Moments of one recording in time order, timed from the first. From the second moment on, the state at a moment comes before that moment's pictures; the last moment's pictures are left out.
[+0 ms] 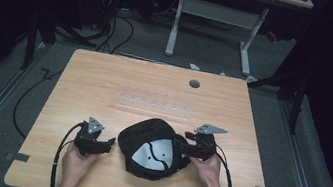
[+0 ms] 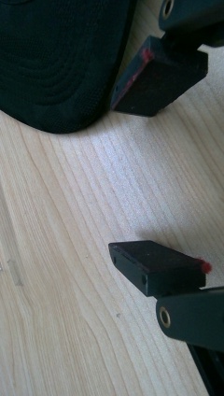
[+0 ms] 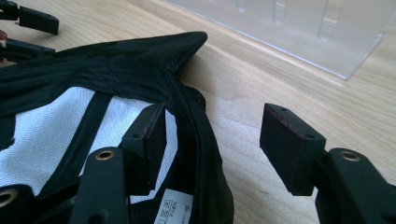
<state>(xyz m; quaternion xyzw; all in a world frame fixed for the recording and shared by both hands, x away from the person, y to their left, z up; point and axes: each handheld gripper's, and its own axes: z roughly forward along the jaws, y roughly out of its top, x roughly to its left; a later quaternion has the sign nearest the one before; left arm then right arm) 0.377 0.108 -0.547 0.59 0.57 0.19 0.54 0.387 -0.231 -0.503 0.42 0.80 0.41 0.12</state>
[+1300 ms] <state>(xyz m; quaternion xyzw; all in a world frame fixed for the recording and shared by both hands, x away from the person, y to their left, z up) 0.377 0.108 -0.547 0.58 0.57 0.19 0.54 0.389 -0.222 -0.512 0.36 0.83 0.41 0.11</state>
